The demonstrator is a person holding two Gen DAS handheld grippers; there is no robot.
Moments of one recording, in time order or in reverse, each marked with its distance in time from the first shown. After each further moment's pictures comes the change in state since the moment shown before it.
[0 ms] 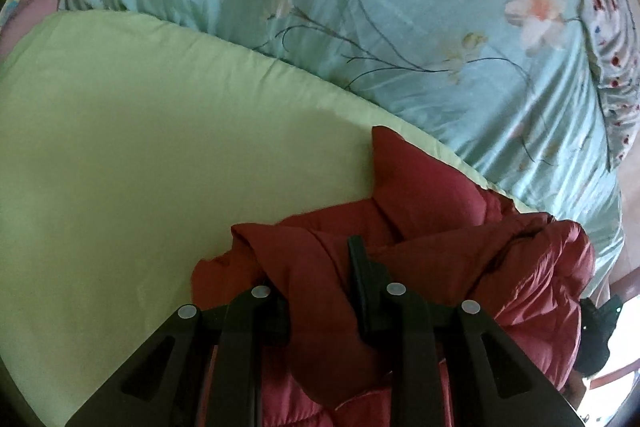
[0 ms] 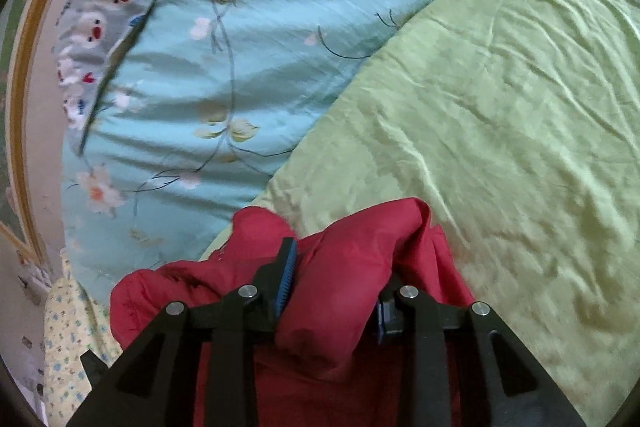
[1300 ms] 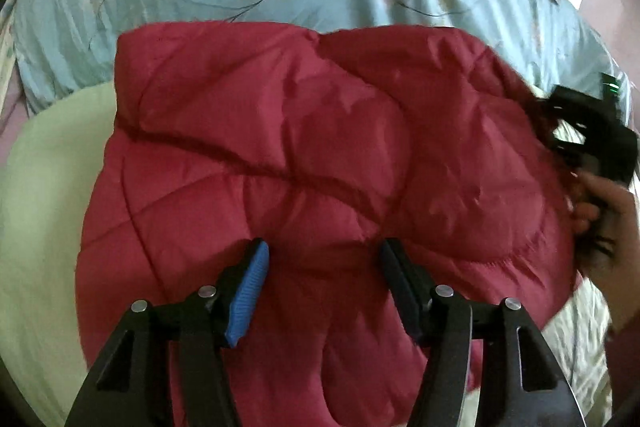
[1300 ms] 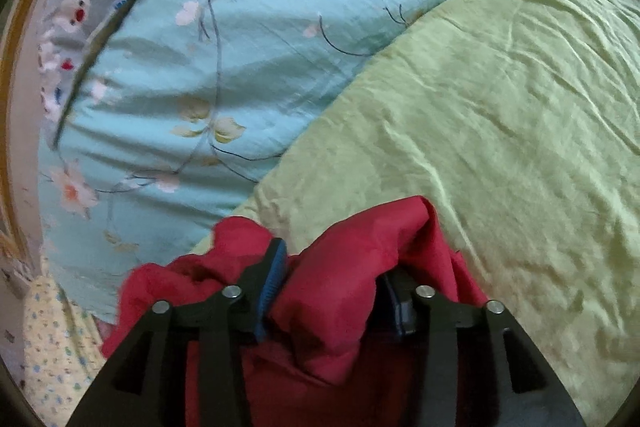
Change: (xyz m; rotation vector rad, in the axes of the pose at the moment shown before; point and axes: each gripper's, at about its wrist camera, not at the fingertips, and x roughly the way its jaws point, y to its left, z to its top) left arm -0.022 -0.106 -0.128 0.440 -0.001 0.119; right arm 0.019 0.013 0.007 -0.040 -0.005 -0.031
